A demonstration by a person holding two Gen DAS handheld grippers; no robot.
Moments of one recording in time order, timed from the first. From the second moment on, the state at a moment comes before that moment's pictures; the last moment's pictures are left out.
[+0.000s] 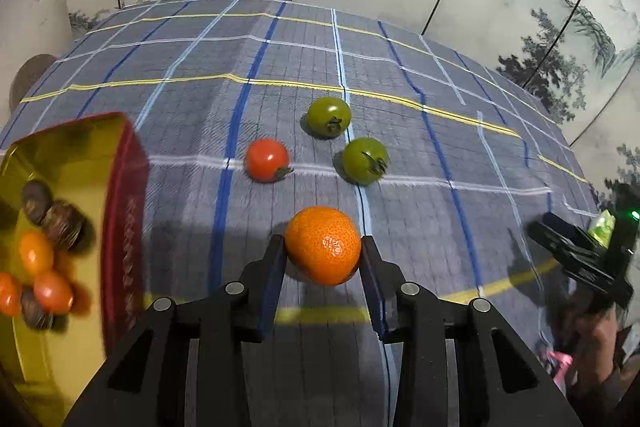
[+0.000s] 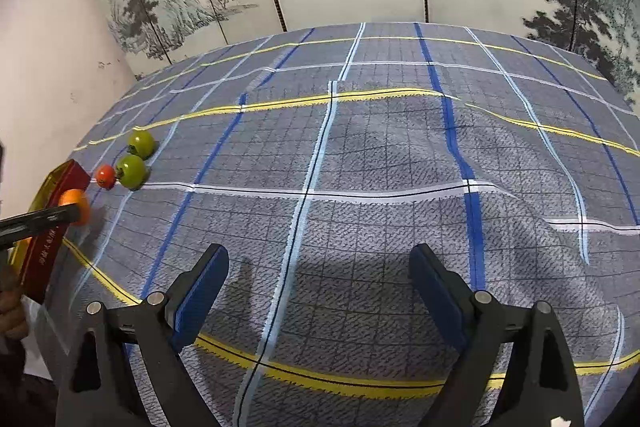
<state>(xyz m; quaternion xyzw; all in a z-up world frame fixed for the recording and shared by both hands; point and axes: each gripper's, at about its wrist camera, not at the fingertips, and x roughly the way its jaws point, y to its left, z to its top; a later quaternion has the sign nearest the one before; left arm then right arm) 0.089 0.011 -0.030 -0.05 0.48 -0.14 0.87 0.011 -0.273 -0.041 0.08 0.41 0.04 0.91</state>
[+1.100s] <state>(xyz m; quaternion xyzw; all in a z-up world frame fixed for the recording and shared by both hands) 0.021 0.115 0.001 -0.01 0.42 -0.01 0.91 0.030 -0.207 -0.051 0.01 0.44 0.06 0.90</state>
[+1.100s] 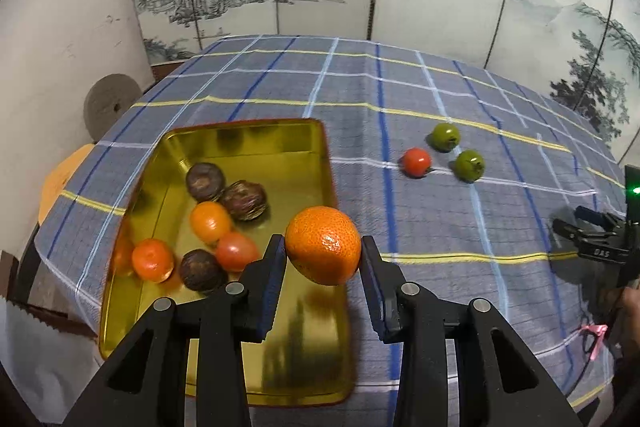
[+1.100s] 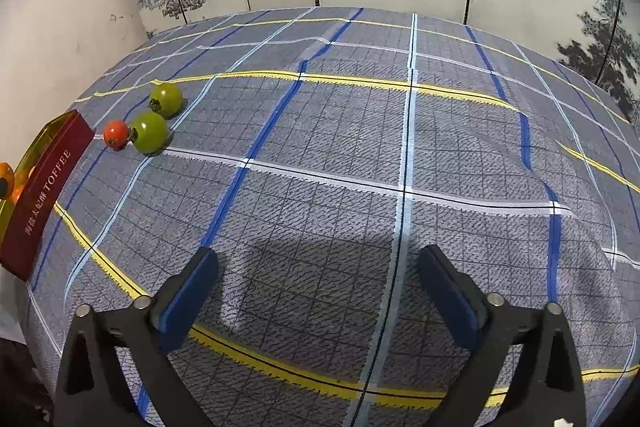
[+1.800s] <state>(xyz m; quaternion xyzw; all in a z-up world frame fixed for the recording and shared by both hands) 0.016 0.144 -0.028 0.01 0.43 0.04 0.90 0.033 -0.196 -0.055 -0.03 0.45 0.04 0.89</state>
